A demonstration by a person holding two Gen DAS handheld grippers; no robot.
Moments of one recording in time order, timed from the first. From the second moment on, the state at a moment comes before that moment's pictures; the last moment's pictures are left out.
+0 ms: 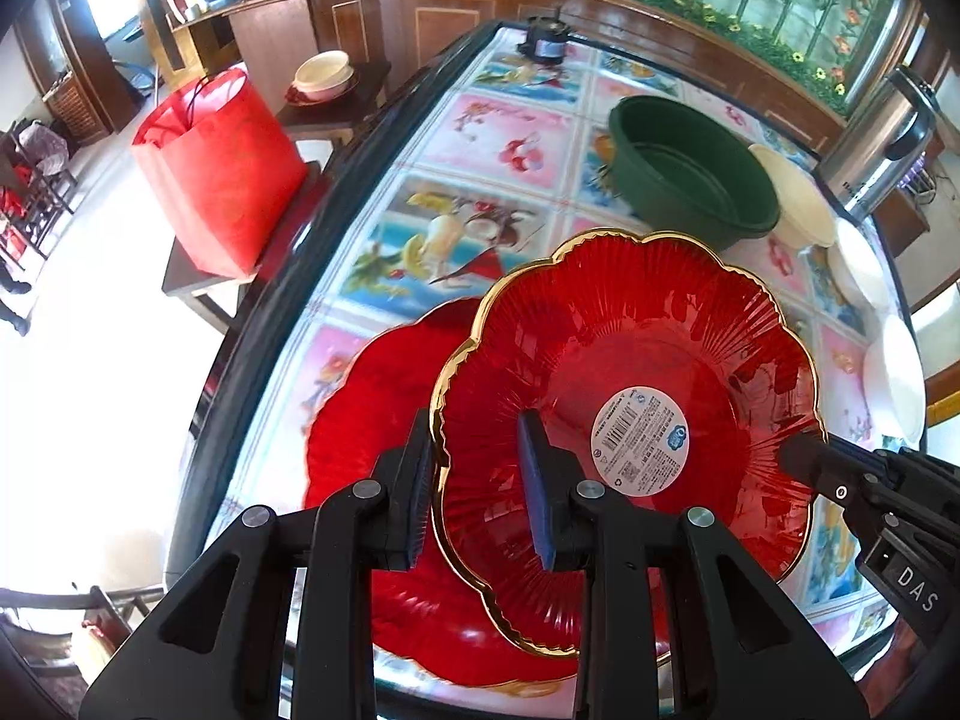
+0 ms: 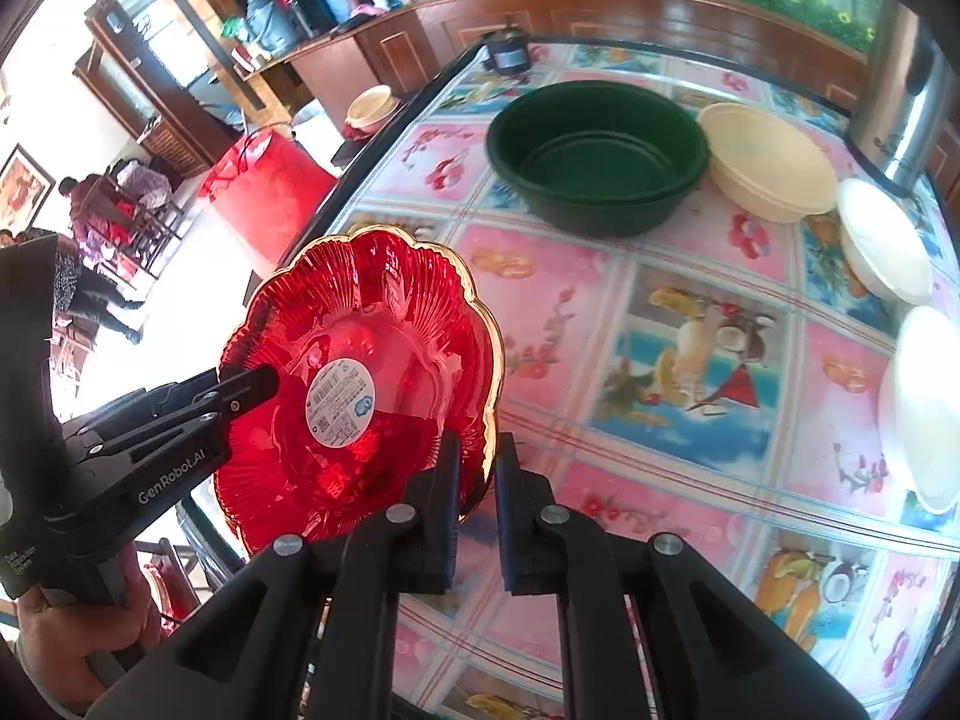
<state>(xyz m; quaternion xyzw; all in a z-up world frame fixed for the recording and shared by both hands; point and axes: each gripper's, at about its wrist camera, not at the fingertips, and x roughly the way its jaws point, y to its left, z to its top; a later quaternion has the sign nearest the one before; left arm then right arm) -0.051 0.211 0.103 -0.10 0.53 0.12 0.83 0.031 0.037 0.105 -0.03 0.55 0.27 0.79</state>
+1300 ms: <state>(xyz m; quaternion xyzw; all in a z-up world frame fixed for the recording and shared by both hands) -0.065 0.232 0.038 -0.09 0.58 0.14 0.80 0.024 0.101 0.046 -0.13 0.60 0.26 0.75</state>
